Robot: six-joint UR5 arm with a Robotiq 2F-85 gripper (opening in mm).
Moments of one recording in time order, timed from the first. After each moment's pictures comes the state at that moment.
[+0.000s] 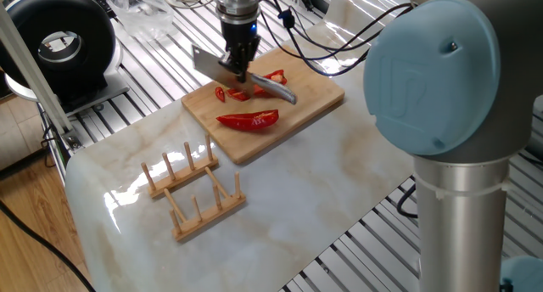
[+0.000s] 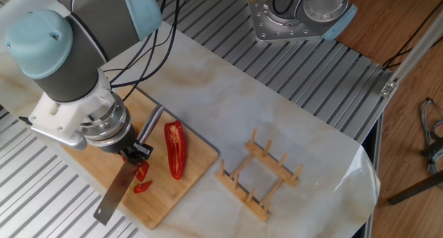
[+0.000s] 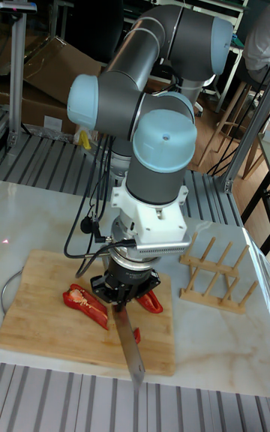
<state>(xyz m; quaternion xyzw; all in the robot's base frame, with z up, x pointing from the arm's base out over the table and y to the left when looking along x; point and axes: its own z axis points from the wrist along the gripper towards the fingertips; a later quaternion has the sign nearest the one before) 0.675 0.015 0.065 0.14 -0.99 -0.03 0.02</state>
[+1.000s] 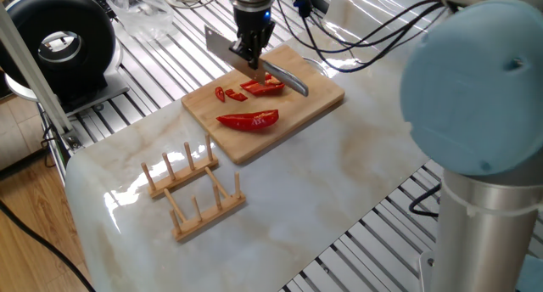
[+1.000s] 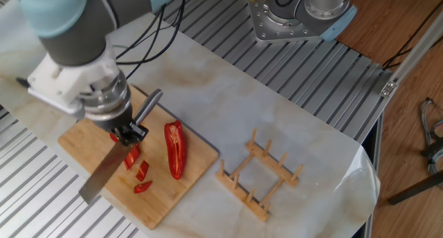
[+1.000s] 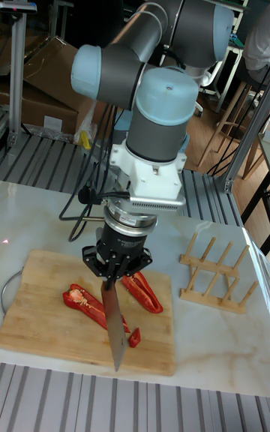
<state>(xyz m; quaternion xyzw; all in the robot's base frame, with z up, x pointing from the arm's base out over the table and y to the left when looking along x) 0.658 -0.014 0.101 0.09 -1.00 0.00 -0.02</state>
